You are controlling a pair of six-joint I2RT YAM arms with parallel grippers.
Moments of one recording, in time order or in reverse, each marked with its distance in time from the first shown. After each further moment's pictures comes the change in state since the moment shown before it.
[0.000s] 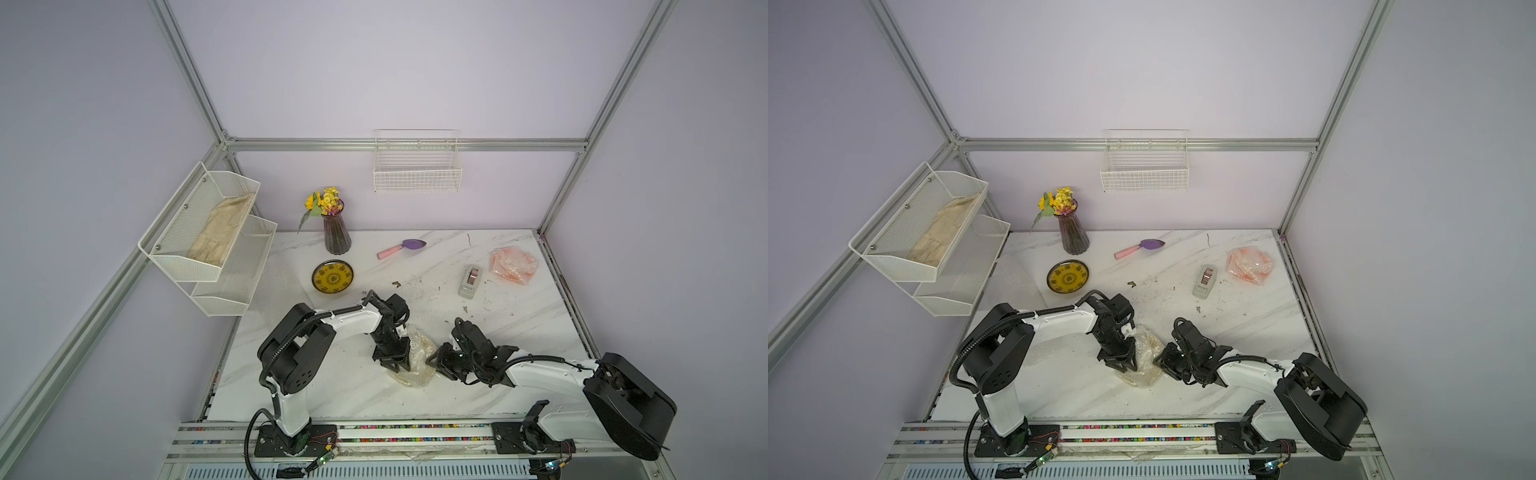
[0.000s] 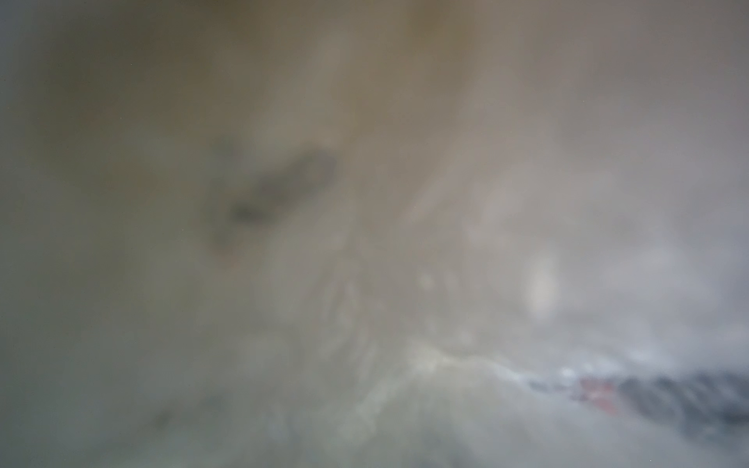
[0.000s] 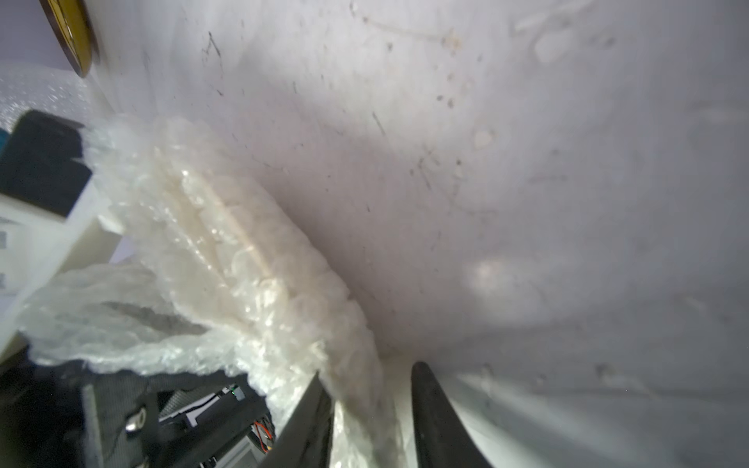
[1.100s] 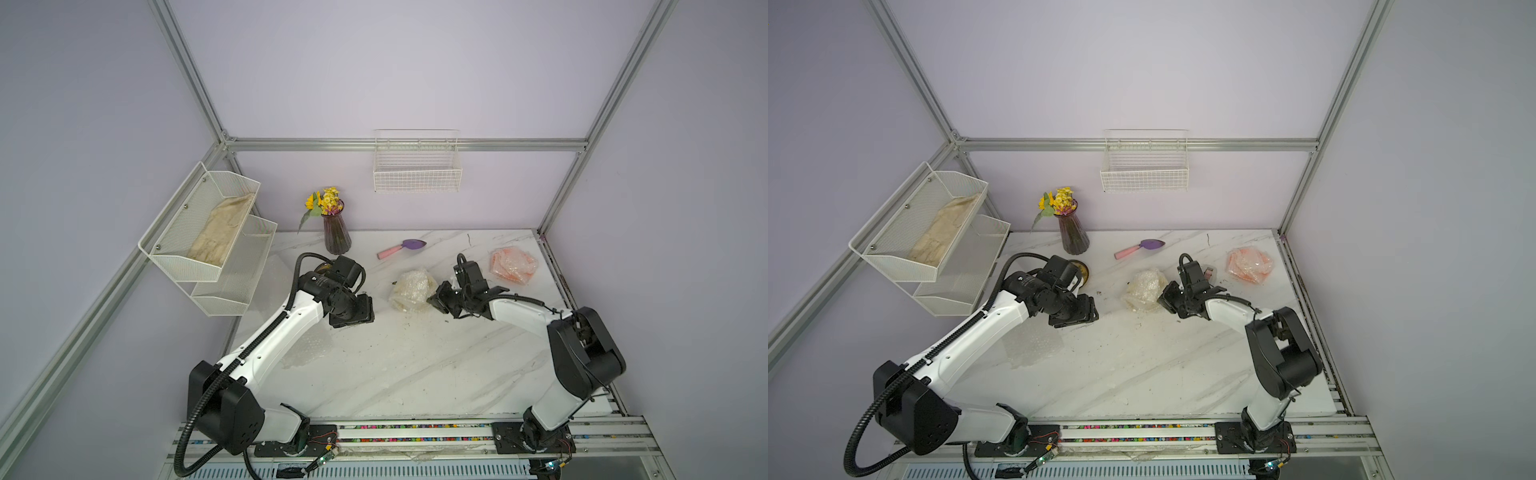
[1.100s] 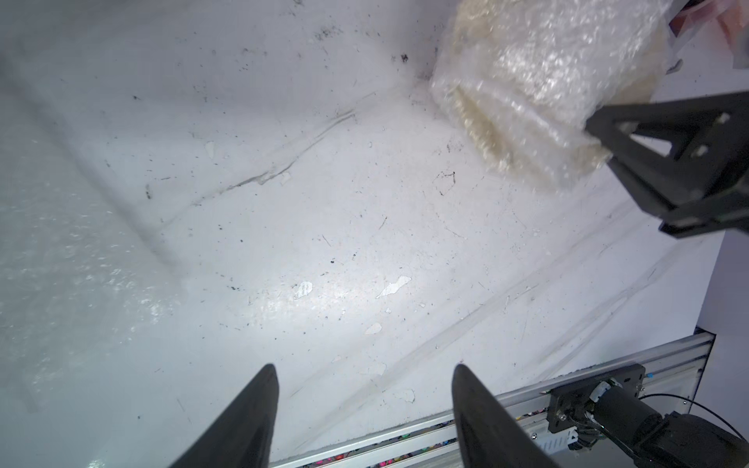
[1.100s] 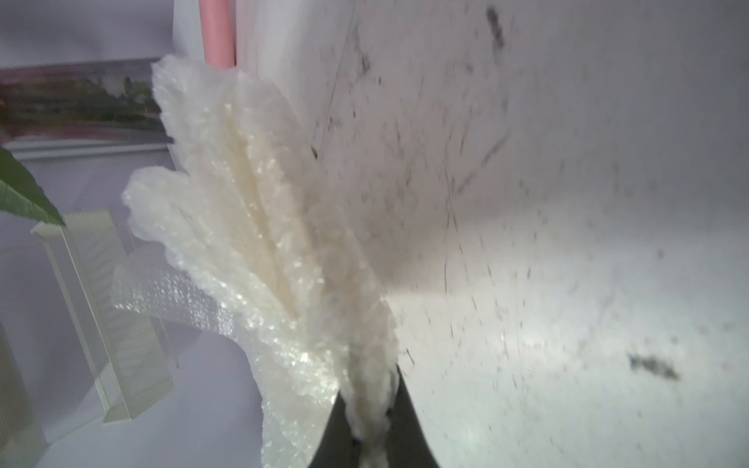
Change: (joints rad) left arm 0.271 -0.484 0.155 -0.267 -0.410 0.031; right arm -0.356 0.398 0.631 -0.195 -0.072 -0.155
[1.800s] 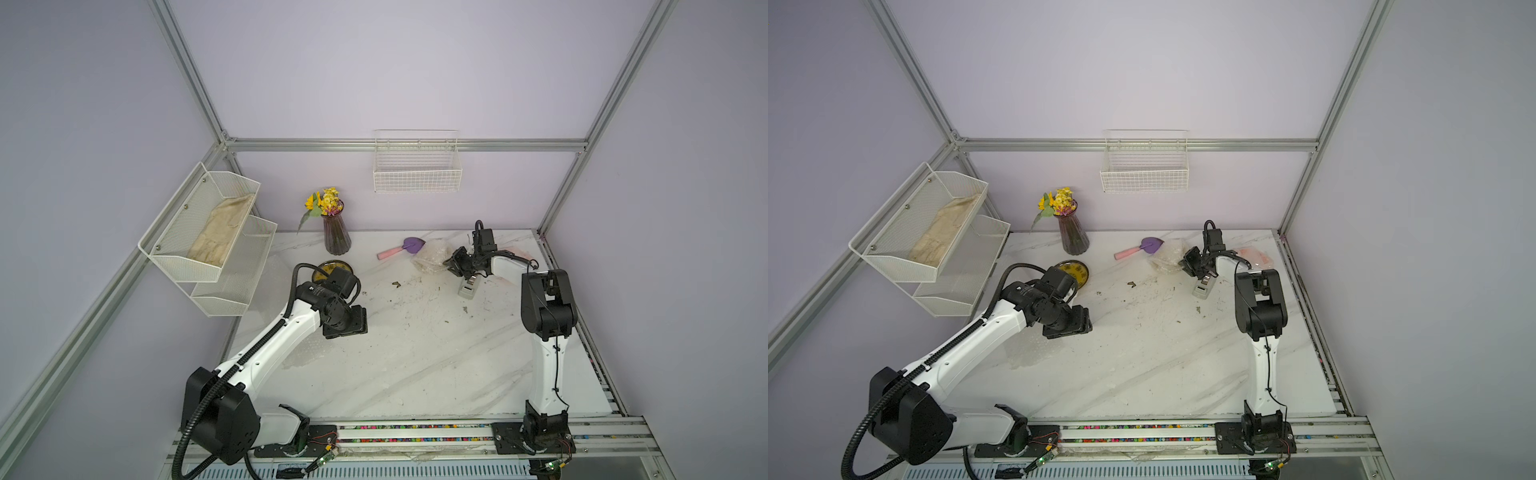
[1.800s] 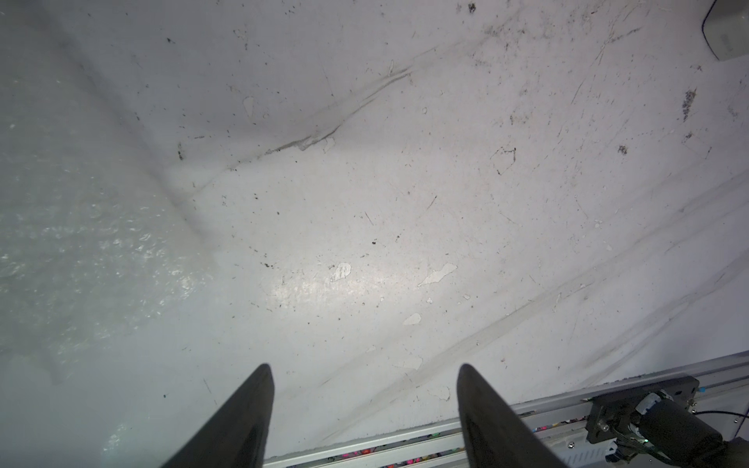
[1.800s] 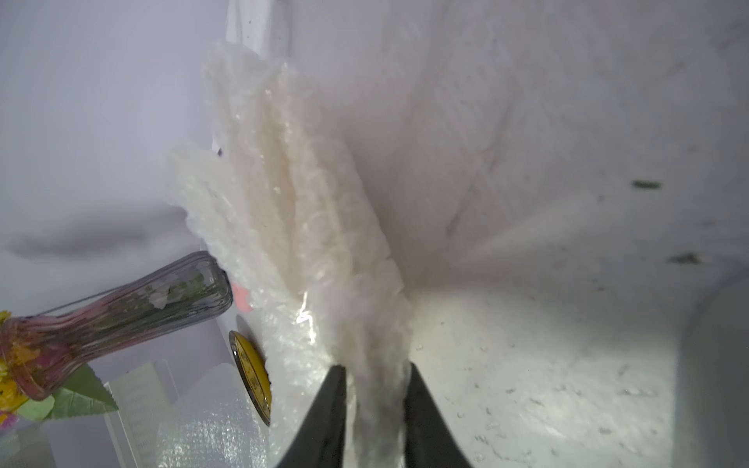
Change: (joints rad) left arm 0.021 -0.035 -0.125 0.016 -0.030 0.007; right arm -0.249 0.463 0.552 -0.143 -0.078 -0.112
